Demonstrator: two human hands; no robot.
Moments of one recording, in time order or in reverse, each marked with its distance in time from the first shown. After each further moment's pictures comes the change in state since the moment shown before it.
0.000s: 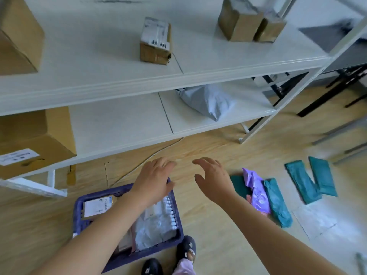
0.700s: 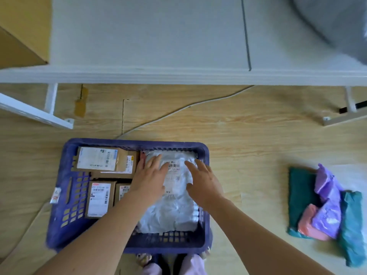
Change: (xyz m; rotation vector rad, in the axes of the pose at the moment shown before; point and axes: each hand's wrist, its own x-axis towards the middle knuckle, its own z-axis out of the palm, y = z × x) left_hand 0.072 -0.193 0.310 0.027 -0.372 -0.453; right_hand 0.159 0.086 0.344 -0.149 -0.560 -0.098
